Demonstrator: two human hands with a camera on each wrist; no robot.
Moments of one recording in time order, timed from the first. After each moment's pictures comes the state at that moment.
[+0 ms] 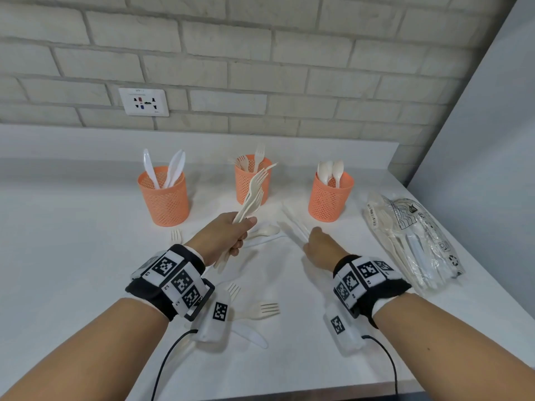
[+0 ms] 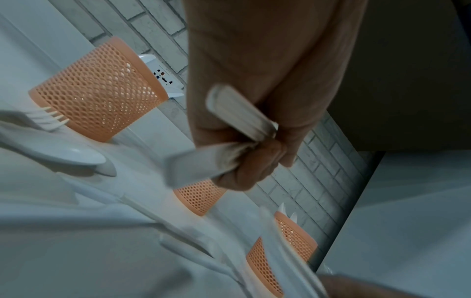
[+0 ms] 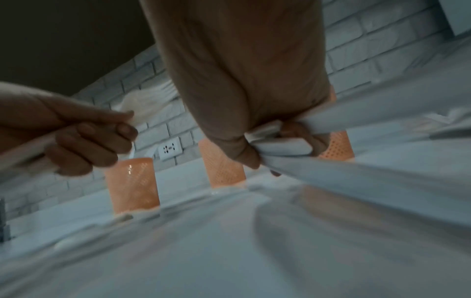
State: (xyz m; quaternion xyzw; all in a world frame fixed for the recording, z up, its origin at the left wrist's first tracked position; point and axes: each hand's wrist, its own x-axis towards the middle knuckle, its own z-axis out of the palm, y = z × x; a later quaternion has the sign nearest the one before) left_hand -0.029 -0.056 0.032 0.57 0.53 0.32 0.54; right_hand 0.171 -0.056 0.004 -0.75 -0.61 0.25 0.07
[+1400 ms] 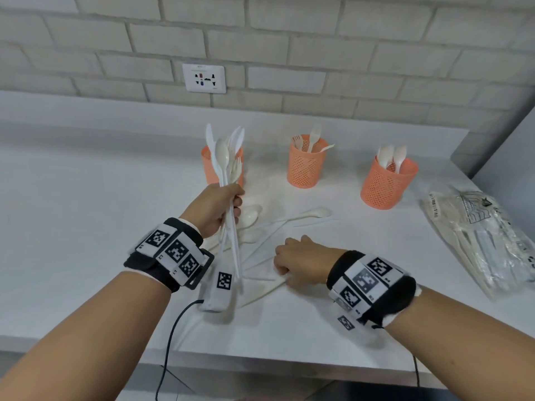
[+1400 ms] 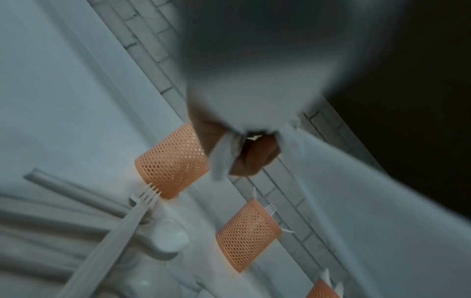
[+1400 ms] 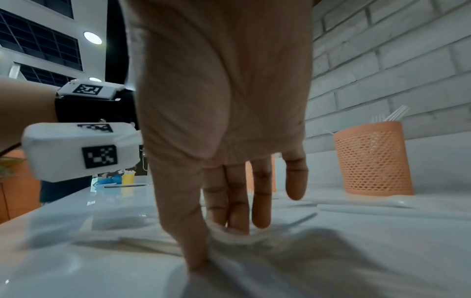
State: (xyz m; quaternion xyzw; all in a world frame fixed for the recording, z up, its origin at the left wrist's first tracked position) left_hand -0.123 -0.066 0.040 0.40 0.56 0.44 0.58; right_hand 0.057 -0.096 -0.002 -0.41 -0.88 0.12 -0.21
